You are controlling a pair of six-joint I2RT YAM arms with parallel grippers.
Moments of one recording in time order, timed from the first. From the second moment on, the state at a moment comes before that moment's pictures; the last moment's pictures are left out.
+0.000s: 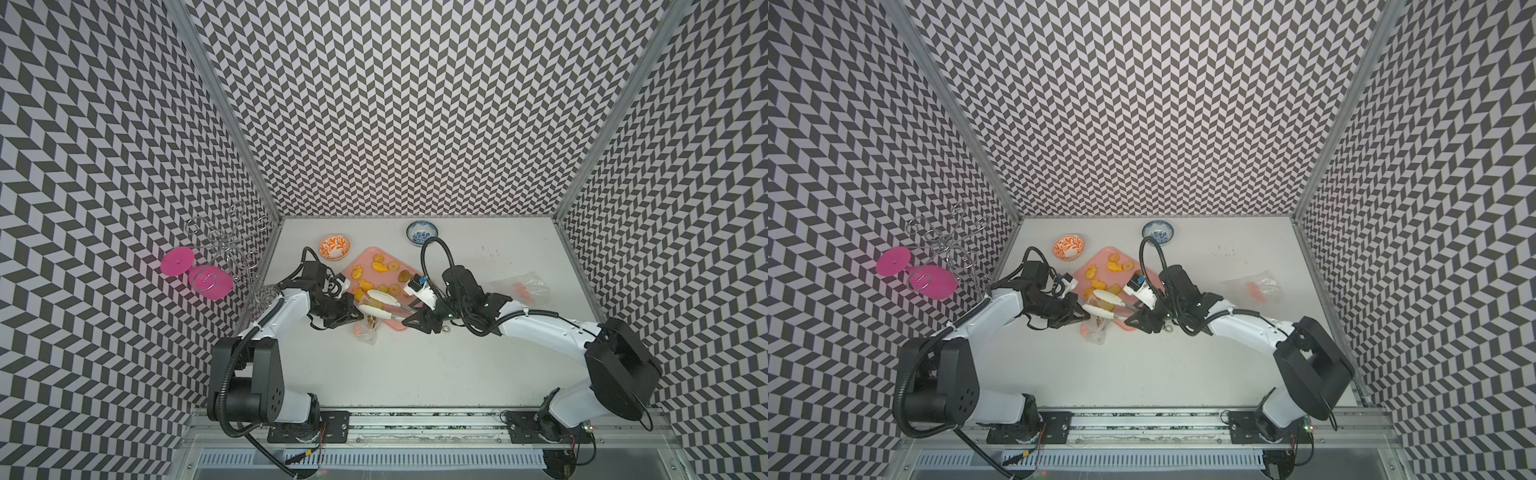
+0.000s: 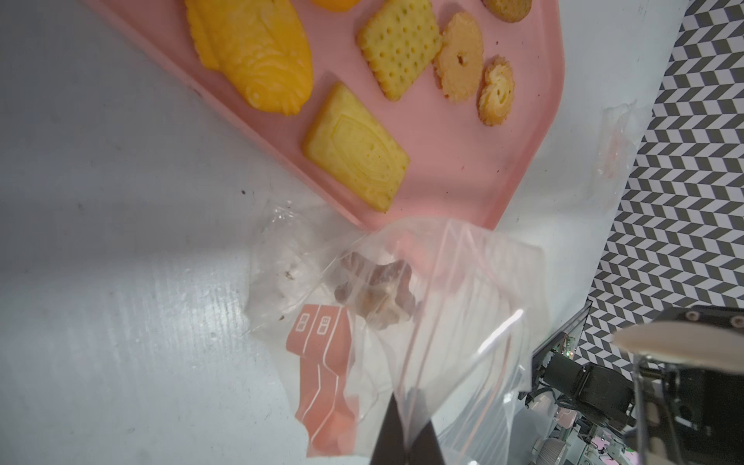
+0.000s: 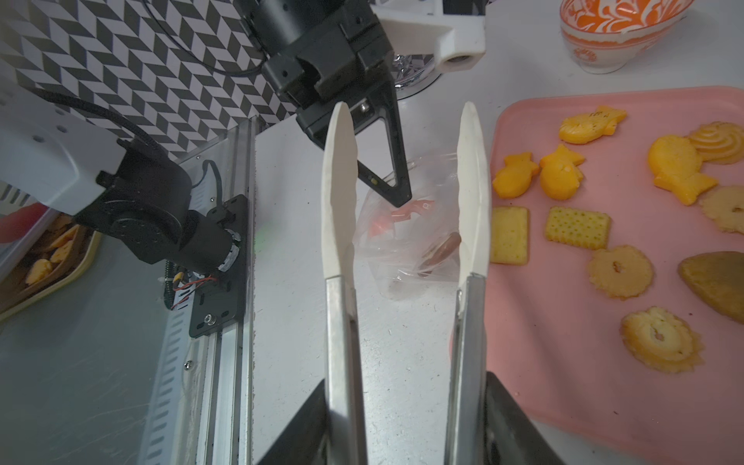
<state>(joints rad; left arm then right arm) -0.04 1.42 0.89 -0.79 0.68 -0.25 0.73 1.51 0.93 -0.06 -0.57 -0.10</state>
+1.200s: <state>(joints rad) -0.05 1.39 0.90 -0.83 0.60 -0.25 0.68 1.83 1.21 -0.37 -0.12 -0.42</state>
